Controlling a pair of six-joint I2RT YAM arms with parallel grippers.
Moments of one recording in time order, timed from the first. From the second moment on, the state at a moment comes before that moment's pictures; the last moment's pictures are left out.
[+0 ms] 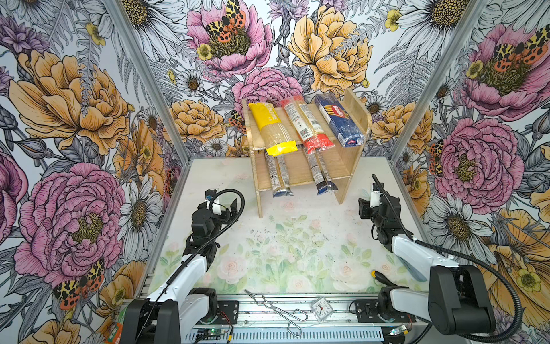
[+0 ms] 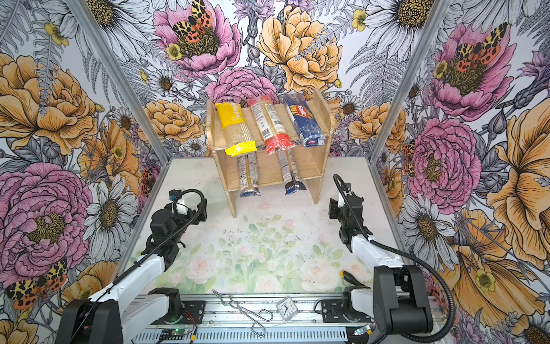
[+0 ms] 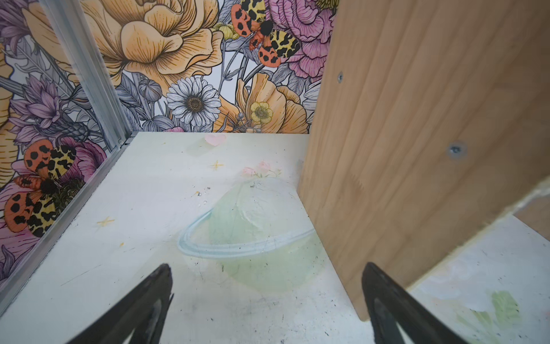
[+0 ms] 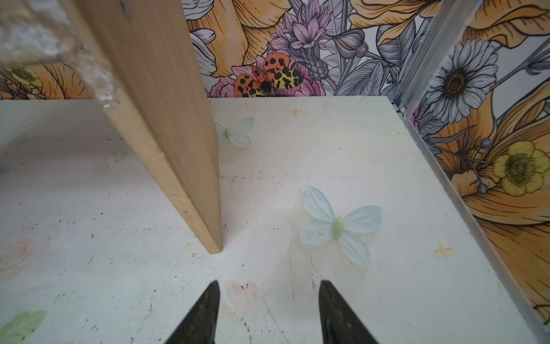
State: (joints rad) left arm -0.04 1.04 0.36 0.46 0.05 -0.07; right arm 0.00 1.27 0.50 0.32 -0.01 0.01
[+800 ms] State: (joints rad) left arm 0.06 1.44 0.37 0.84 0.13 -0.07; right arm -0.03 1.54 0.39 0.82 0.03 0.01
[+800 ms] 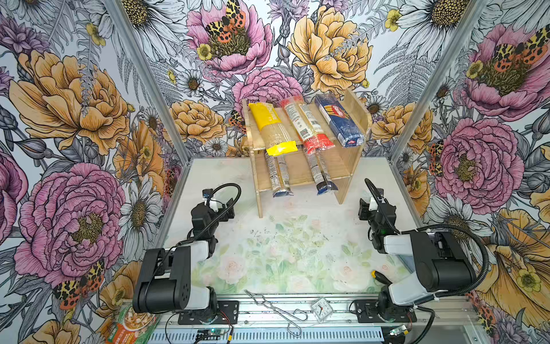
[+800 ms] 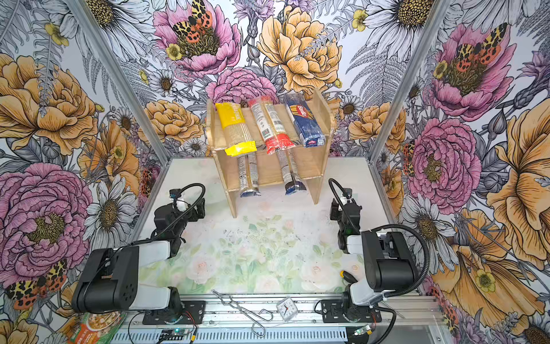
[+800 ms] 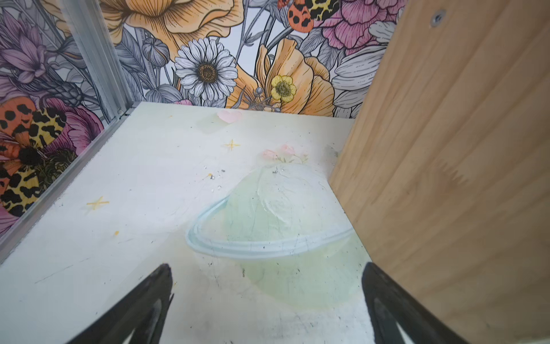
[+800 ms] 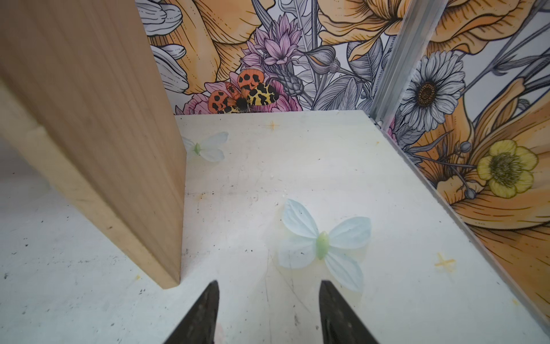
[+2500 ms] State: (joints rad) left arm 0.05 1.56 0.37 0.96 0.09 -0.06; right arm -0.02 1.54 0.39 0.84 0.06 0.01
